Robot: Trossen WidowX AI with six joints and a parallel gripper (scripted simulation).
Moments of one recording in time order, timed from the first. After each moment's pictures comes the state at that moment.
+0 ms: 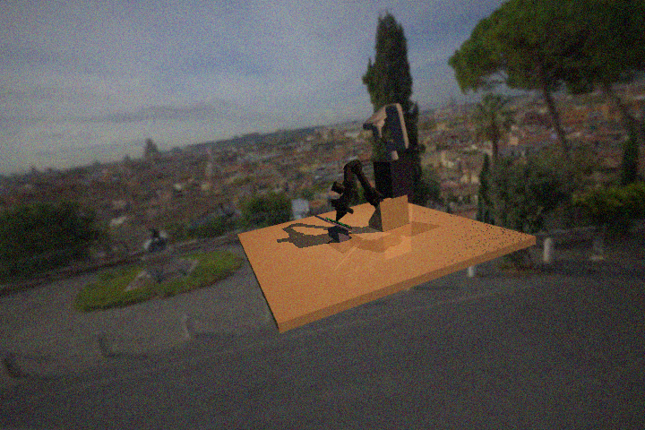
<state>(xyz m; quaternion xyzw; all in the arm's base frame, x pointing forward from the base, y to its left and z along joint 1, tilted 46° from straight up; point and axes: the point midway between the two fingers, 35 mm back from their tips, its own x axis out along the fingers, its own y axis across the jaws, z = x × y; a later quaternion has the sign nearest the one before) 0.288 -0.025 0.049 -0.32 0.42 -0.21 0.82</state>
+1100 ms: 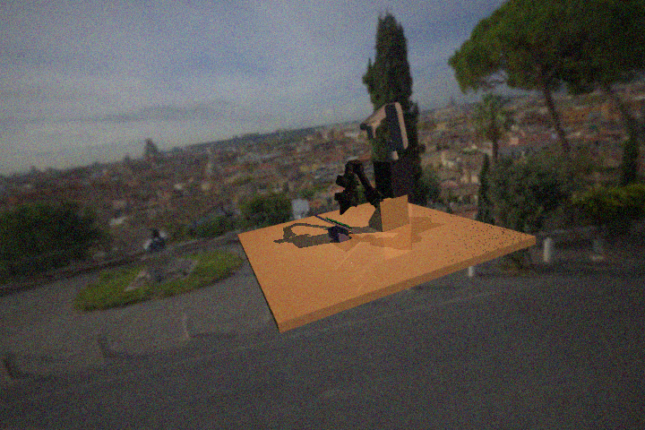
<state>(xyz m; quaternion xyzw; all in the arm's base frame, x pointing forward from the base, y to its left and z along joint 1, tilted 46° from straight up) 0.261 0.006 0.067 -0.33 0.44 -0.21 0.81</state>
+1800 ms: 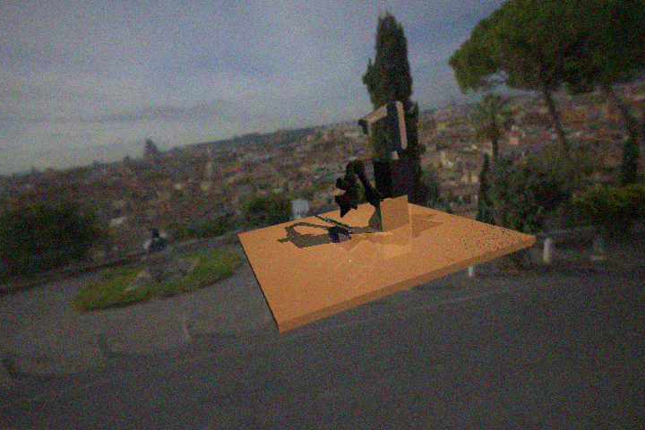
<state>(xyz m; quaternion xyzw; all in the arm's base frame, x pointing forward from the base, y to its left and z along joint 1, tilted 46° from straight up) 0.257 -0.012 0.059 -0.31 0.44 -0.22 0.81</state>
